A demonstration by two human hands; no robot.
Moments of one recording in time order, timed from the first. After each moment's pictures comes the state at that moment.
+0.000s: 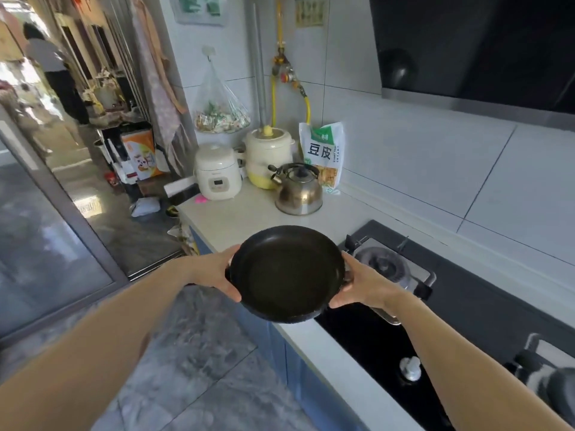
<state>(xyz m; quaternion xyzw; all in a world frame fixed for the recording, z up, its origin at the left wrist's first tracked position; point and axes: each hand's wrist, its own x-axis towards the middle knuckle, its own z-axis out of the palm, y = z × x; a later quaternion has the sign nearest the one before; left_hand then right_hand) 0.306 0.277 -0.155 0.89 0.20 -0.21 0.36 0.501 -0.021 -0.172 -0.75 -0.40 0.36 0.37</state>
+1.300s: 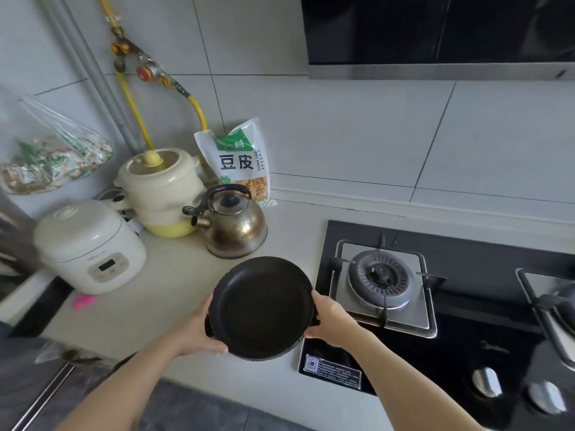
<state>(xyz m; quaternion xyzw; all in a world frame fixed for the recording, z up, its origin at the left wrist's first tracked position) 0.488 0.472 -0.291 0.91 0.07 -0.23 0.35 0.541 0.158 -0.274 -0.91 -0.13 0.25 0.30</state>
